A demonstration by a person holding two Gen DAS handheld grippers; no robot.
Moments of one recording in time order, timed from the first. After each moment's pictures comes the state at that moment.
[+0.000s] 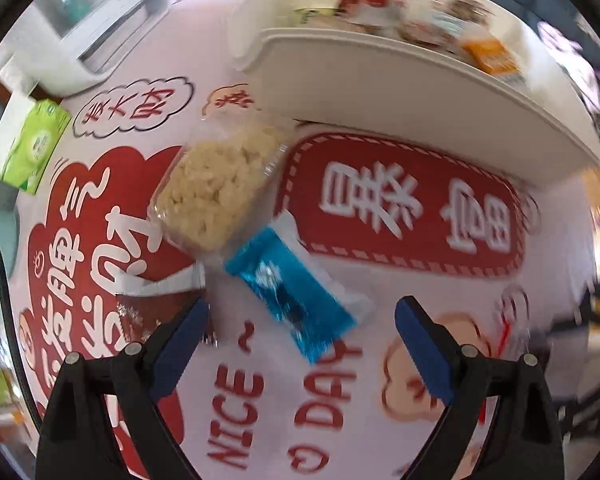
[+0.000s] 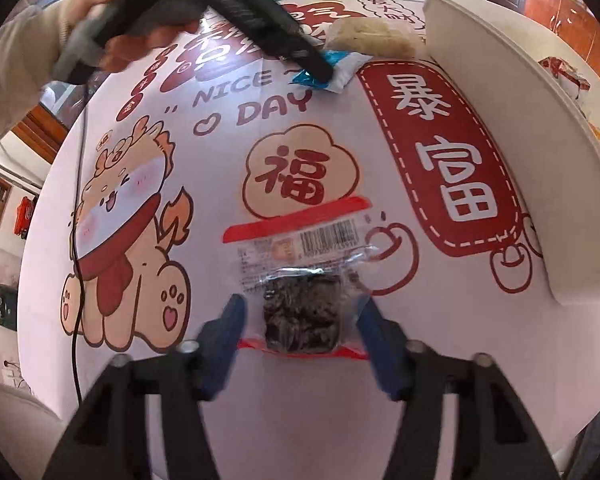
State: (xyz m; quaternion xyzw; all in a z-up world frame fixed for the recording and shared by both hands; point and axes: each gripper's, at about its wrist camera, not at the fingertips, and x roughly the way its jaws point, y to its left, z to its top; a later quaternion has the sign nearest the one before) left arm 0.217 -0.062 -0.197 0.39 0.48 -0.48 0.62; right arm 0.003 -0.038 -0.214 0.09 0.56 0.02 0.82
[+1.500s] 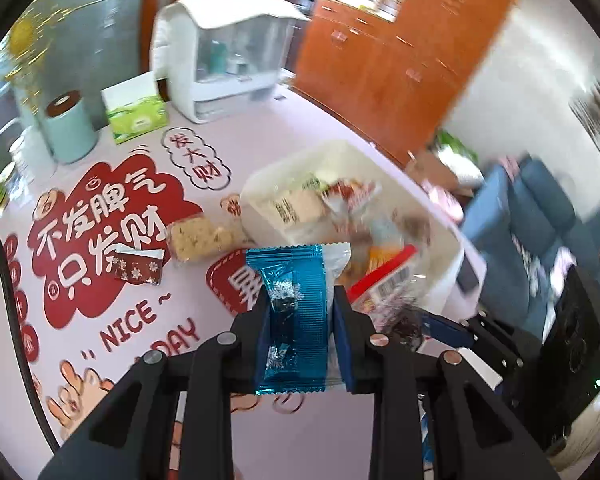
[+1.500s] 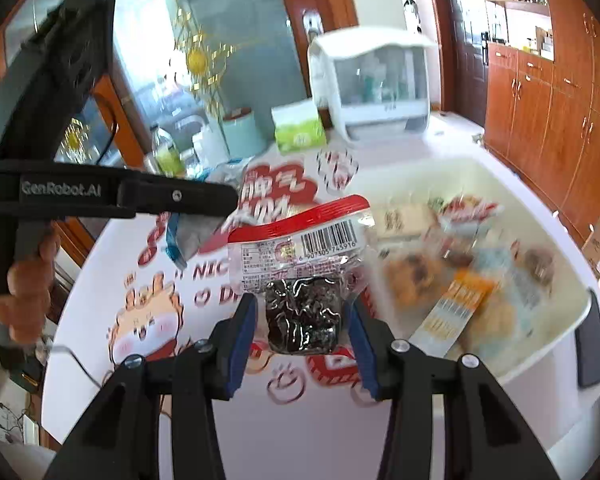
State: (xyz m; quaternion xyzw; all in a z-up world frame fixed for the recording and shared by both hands) left arm 0.113 -0.030 -0.015 0.06 0.48 -0.39 0.78; right arm -0.017 -0.147 -0.066 0.12 0.37 0.00 0.92
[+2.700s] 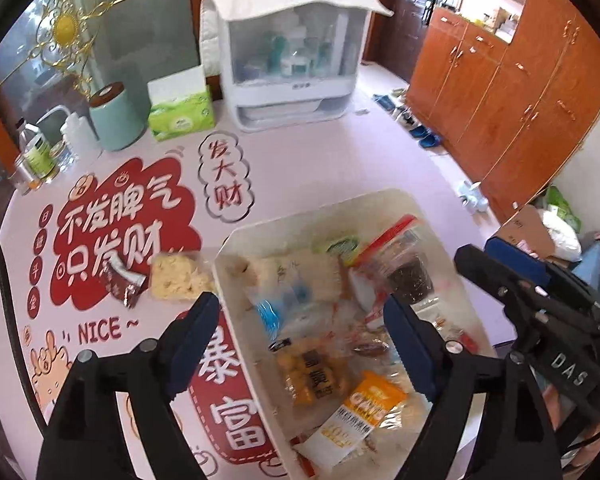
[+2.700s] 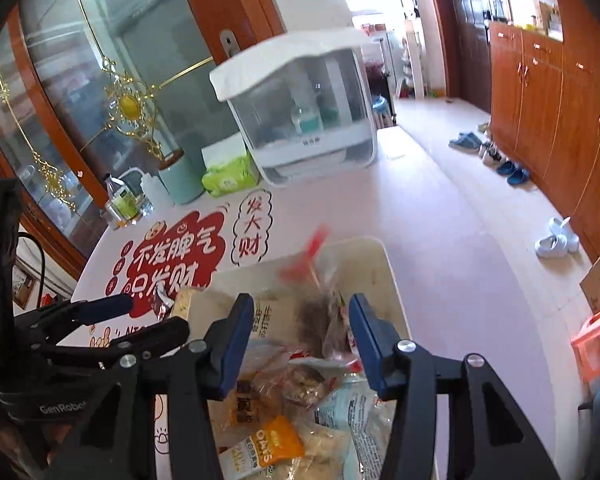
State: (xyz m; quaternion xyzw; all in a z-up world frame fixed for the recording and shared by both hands) left arm 0.151 -0.204 -0.050 0.05 0.50 -0.17 0.85; right arm 0.107 -0.375 -0.058 0.14 0.40 0.04 0.90
